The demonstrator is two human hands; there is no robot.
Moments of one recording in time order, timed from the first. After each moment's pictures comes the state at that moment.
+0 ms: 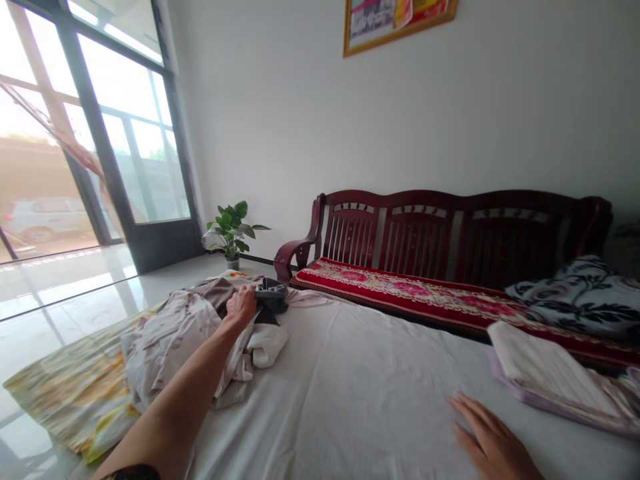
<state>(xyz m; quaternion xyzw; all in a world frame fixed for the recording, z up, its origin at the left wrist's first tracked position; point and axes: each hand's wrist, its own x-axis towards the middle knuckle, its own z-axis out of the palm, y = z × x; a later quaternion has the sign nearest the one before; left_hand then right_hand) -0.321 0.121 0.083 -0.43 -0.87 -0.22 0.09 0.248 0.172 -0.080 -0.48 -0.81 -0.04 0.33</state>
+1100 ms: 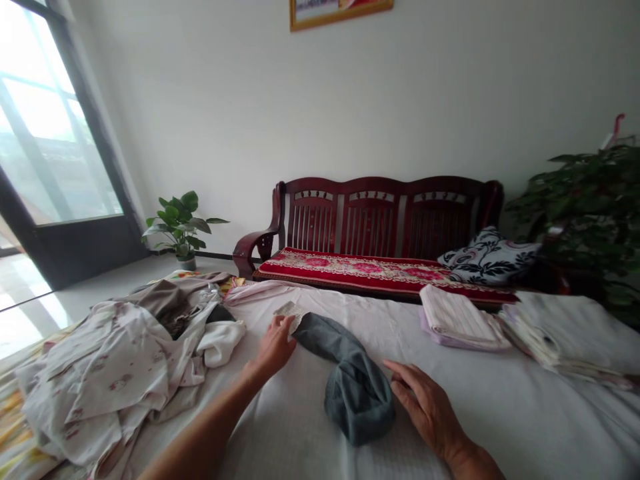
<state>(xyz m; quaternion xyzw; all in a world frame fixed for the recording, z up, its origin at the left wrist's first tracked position) -0.132 0.135 -0.007 -0.64 -0.72 -0.25 -0.05 0.226 0.107 -0.011 -0.43 -0.81 0.19 0.36</state>
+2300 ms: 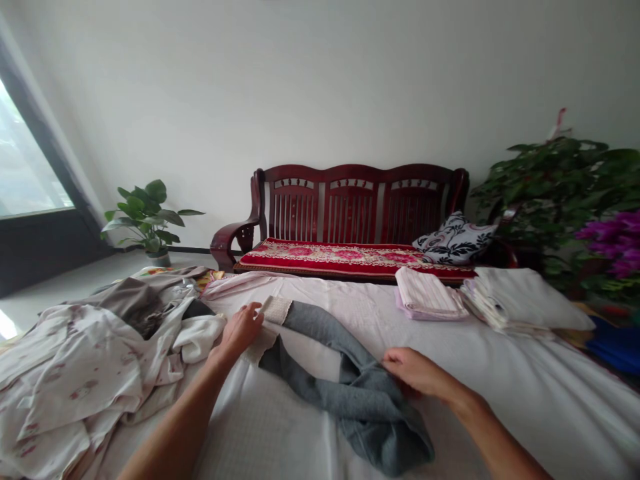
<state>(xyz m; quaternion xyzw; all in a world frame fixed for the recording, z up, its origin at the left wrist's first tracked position) -0.166 0.135 0.009 -0.61 -0.77 -0.20 -0.03 0.246 0.119 0.009 -0.59 -0.66 0.44 0.12</state>
